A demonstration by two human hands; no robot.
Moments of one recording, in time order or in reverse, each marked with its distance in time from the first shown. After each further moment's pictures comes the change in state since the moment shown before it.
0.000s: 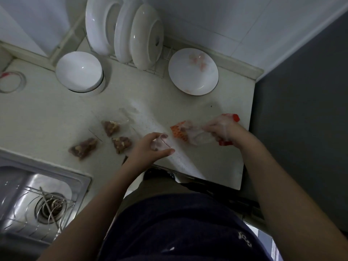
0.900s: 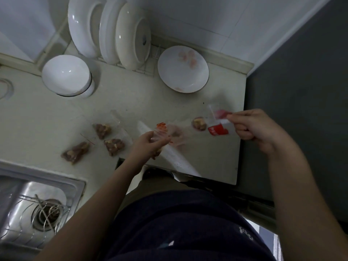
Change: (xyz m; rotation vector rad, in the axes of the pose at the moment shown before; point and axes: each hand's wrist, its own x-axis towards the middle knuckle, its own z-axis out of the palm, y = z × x) left_hand 0.027 -0.010 0.019 -0.164 -0.033 -0.145; right_hand -0.073 0.016 -0.052 0.521 0.100 -0.120
